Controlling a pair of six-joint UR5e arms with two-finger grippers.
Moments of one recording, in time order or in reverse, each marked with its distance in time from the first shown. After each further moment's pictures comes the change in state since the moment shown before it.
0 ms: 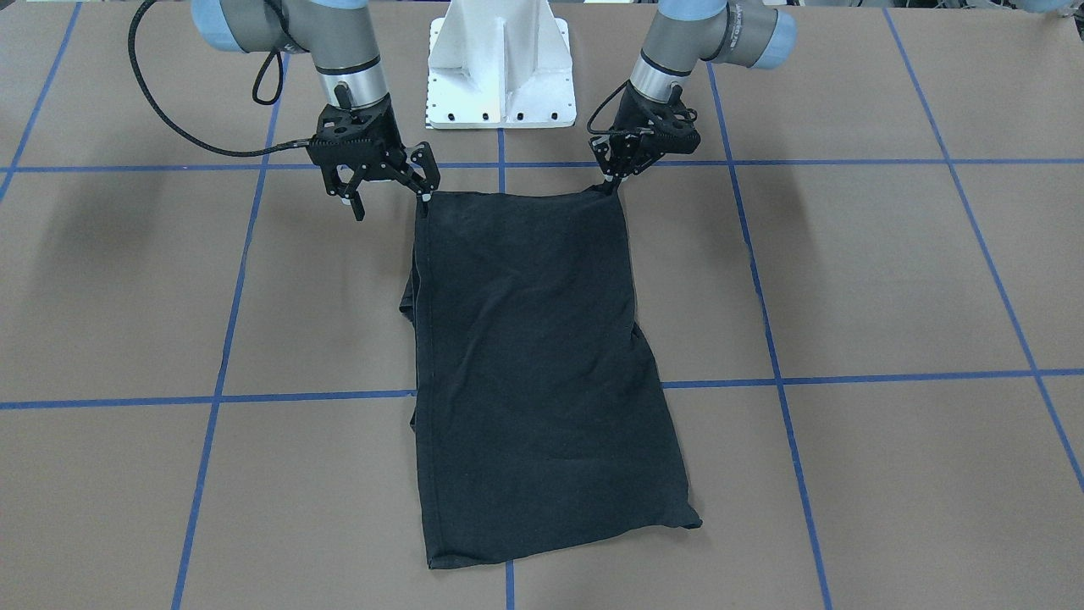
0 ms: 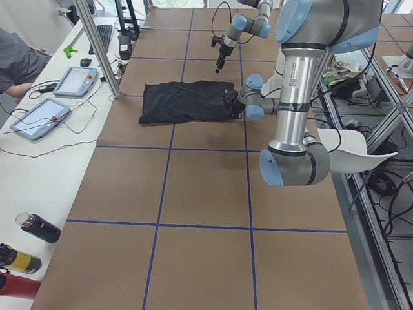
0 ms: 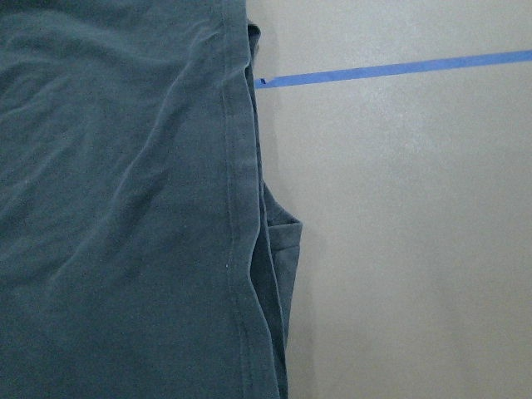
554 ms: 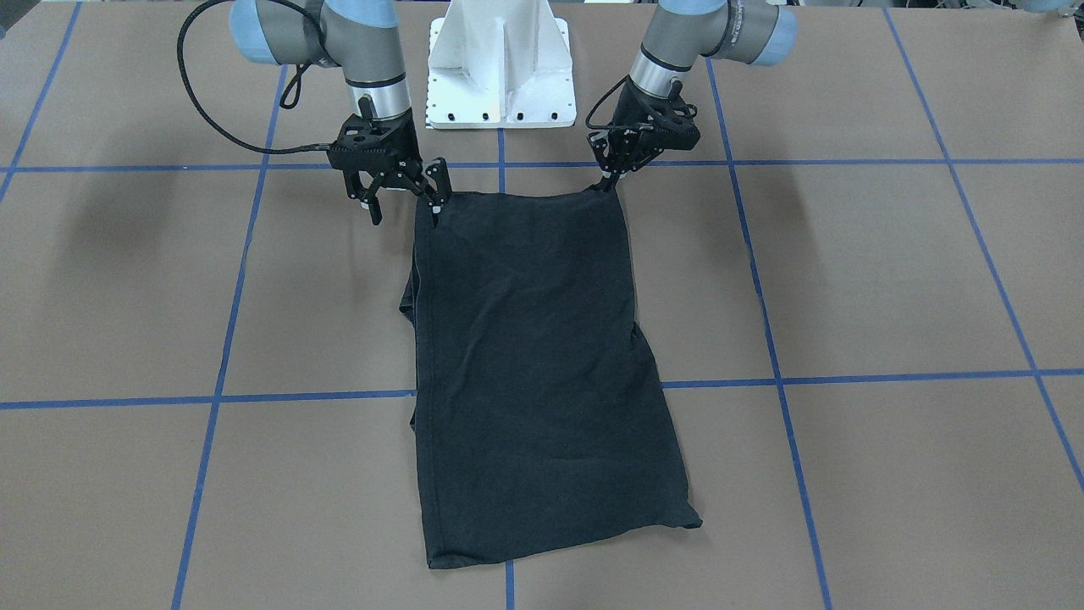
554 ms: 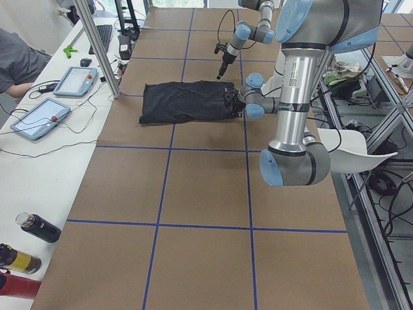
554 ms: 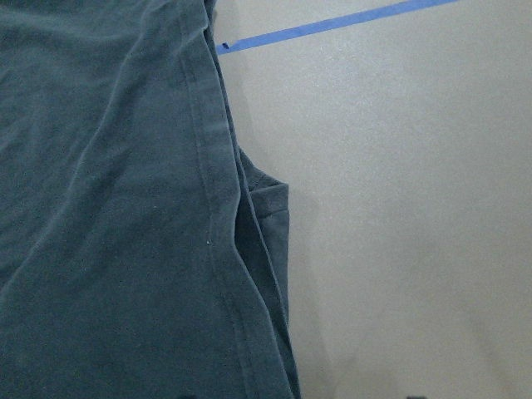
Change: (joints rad) left arm 0.000 0.001 -0.012 -0.001 0.000 0.000; right arm -0.058 0.040 -0.100 0.003 -0.096 0.175
